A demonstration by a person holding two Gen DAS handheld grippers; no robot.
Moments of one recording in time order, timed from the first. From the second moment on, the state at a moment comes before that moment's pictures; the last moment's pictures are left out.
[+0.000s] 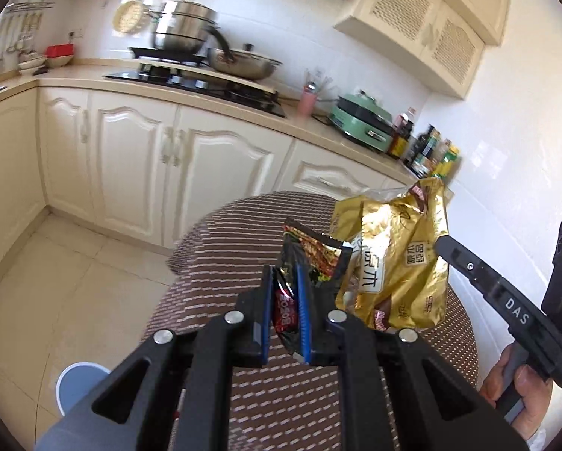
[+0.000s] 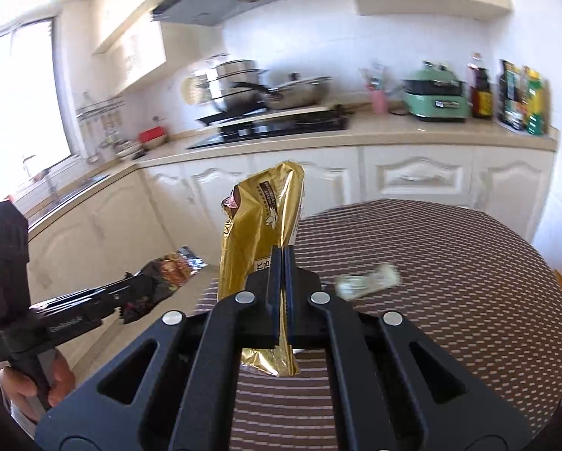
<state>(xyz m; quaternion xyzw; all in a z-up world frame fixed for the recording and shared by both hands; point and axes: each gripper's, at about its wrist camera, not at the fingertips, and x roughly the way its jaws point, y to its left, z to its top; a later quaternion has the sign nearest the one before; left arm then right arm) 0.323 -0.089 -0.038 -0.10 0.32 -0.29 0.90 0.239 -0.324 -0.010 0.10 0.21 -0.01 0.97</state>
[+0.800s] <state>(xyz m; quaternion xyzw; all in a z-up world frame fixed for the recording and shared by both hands) 0.355 0.205 -0.285 -0.19 0.48 -0.03 0.86 0.372 0.006 -0.235 0.02 0.44 0.18 0.88</state>
